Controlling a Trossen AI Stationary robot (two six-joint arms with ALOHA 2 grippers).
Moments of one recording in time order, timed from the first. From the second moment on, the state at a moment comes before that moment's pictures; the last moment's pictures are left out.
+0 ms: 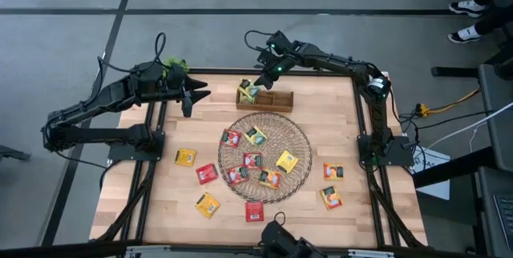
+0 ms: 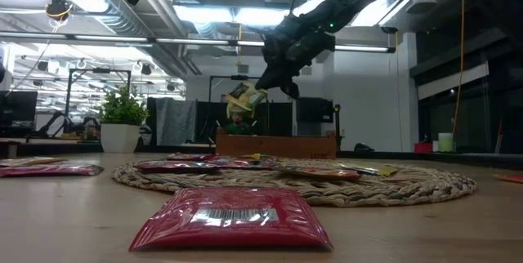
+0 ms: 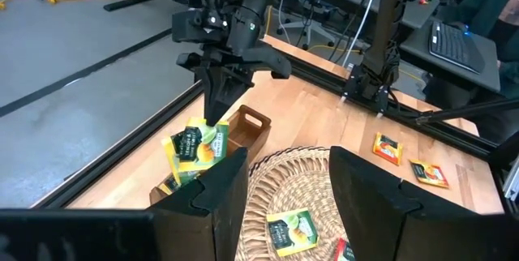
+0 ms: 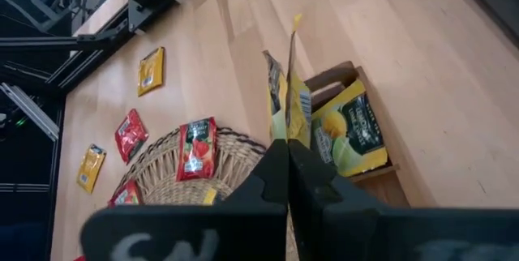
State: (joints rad) left arm 0.41 0.76 0.94 -0.49 0.04 -0.25; right arm -0.62 2.05 1.72 -0.57 -0.63 0.10
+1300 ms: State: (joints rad) left arm 0.41 0.76 0.94 -0.47 0.04 -0.25; right arm -0.62 2.12 1.68 -0.52 -0.57 0.18
